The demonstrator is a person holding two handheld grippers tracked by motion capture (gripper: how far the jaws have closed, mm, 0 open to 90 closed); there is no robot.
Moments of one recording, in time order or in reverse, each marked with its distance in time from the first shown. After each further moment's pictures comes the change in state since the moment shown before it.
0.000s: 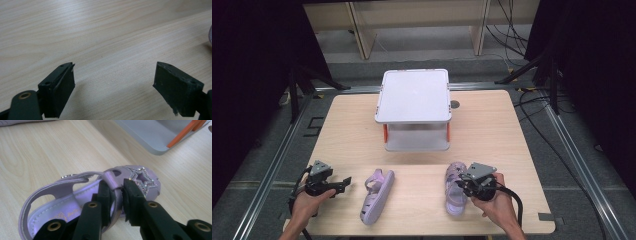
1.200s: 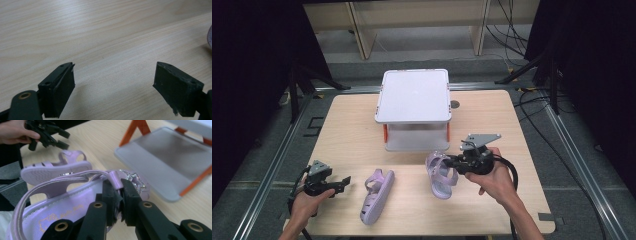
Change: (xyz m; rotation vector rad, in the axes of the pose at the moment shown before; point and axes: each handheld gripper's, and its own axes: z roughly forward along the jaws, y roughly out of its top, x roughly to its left) left arm -0.001 -0.001 -0.002 -0.009 0.012 -0.036; right arm -0.023 0.083 -0.030 -0.136 0.225 0.095
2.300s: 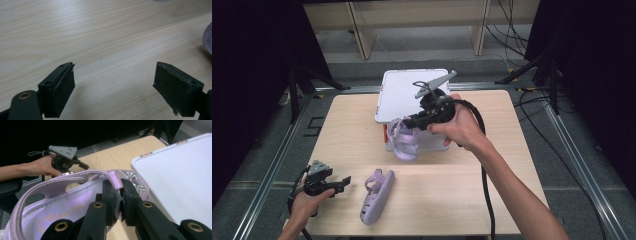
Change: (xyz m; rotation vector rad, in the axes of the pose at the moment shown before) left arm 0.000 0.000 -0.001 0.005 -0.008 -0.011; right arm 0.003 0.156 0.022 0.032 0.134 -0.097
